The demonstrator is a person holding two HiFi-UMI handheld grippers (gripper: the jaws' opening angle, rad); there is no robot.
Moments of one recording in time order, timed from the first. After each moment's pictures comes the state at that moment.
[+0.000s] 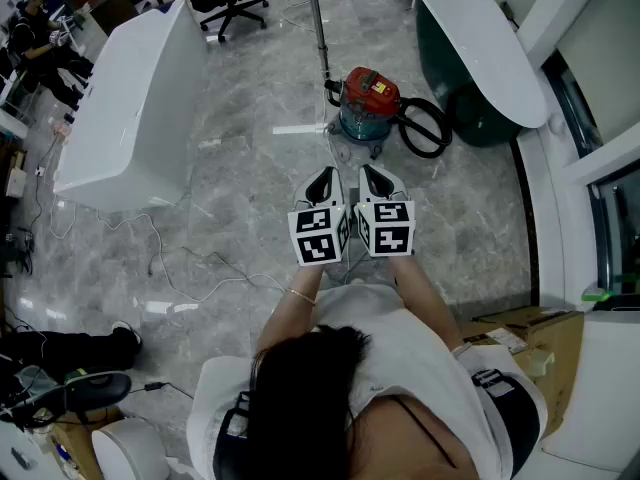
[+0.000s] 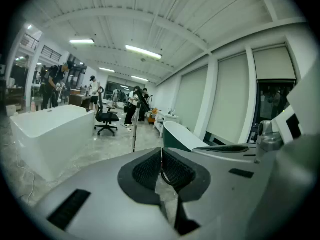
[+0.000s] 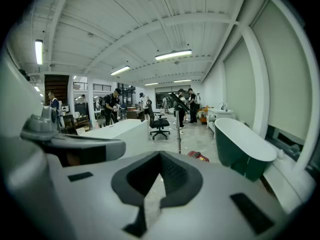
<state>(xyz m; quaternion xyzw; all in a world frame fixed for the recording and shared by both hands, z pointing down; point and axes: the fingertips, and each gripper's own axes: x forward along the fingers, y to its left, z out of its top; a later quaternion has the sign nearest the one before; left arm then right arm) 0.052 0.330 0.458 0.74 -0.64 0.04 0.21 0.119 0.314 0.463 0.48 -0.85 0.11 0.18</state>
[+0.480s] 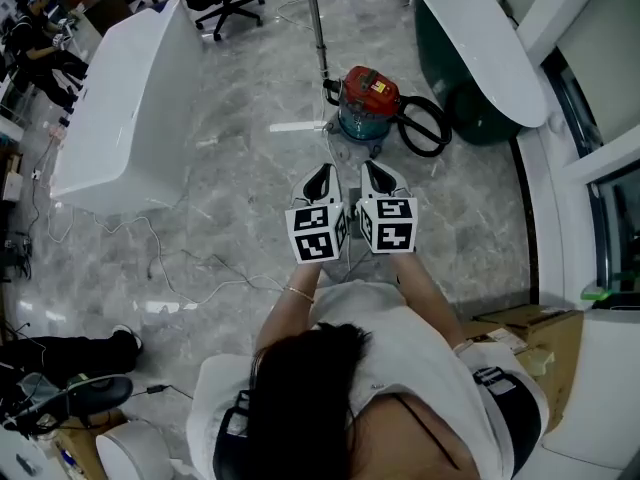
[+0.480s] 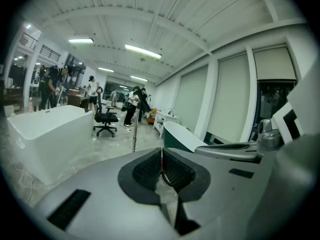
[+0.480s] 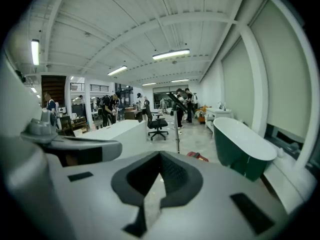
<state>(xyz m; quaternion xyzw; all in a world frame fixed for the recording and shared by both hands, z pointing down) 0.038 0.304 0.459 0.74 -0.63 0.04 0.20 0.114 0.286 0.462 0.49 -0.84 0.12 0.18</state>
